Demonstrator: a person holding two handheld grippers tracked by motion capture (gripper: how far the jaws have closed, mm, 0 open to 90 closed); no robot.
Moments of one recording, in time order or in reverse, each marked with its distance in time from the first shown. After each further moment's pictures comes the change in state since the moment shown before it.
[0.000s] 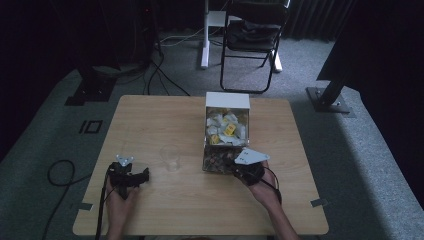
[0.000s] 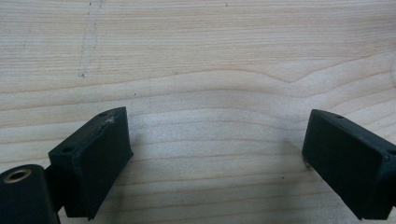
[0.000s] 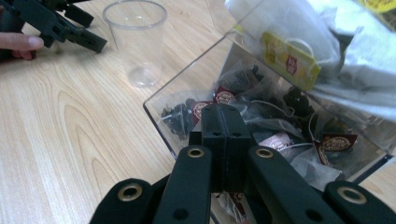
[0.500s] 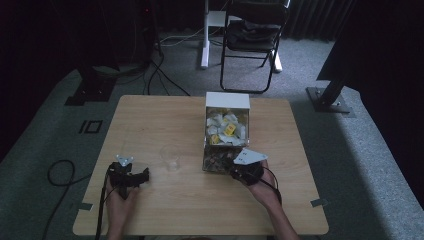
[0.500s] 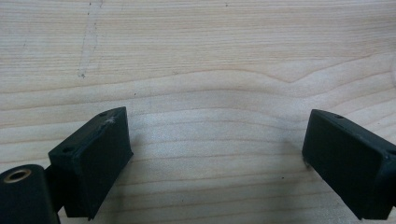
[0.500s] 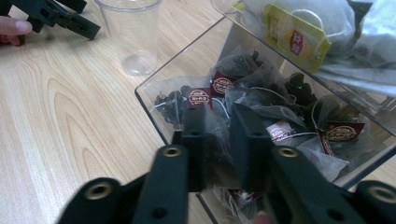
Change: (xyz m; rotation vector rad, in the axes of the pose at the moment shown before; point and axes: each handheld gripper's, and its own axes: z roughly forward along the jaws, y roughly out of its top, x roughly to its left) left arm 0.000 0.000 0.000 0.000 0.001 0.000; right arm -0.003 -0.006 0.007 0.035 -0.001 -0.013
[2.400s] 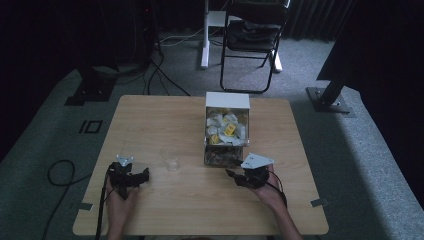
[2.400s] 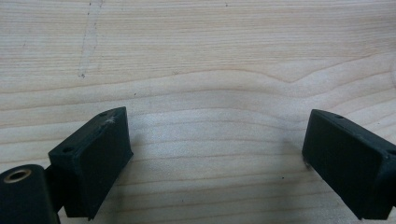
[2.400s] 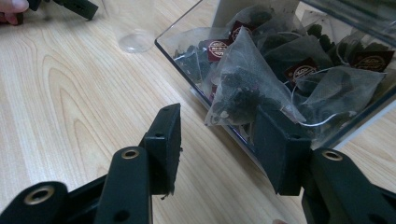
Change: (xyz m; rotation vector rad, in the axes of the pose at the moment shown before) left arm 0.000 0.000 0.000 0.000 0.000 0.000; right arm -0.013 -0.032 0.001 -0.004 0.031 0.010
